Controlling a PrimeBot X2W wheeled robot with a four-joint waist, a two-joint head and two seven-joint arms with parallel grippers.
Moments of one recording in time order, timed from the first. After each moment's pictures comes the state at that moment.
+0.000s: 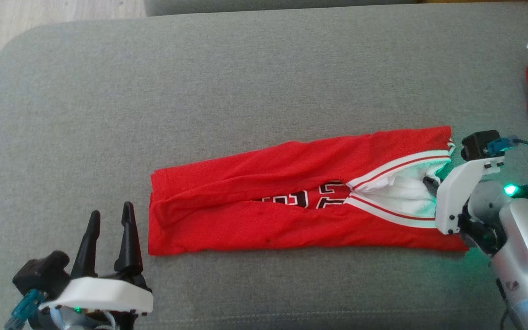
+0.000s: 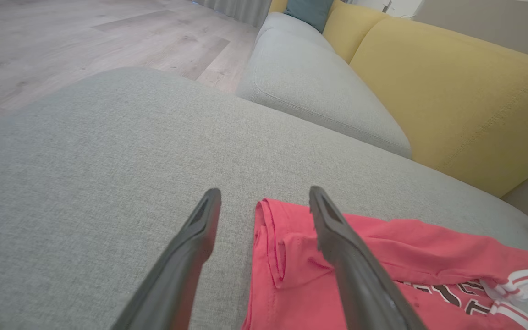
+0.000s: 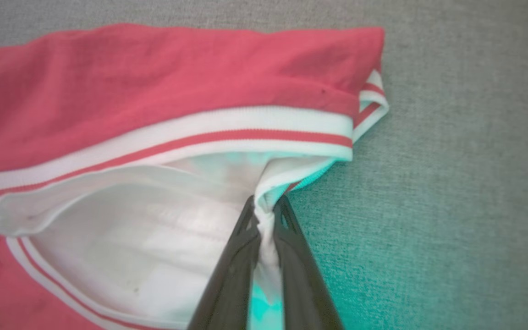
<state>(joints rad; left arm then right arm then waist) 0.10 0.22 -0.26 -0.03 -0.59 0.20 -0.25 -0.45 -0.30 0.25 0.59 0.41 0.12 0.58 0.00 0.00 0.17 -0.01</state>
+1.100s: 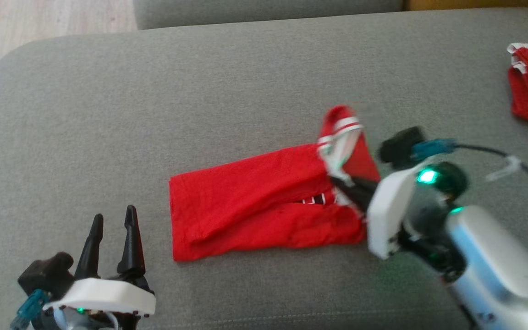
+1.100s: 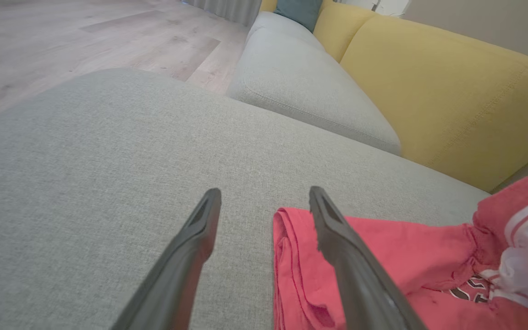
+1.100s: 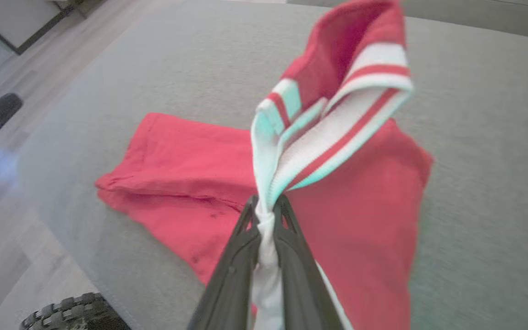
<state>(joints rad) 0.10 0.22 -0.27 0.00 -0.59 0.20 -0.25 -0.38 -0.35 0.54 0.08 0.61 0.12 0.62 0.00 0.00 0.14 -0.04</state>
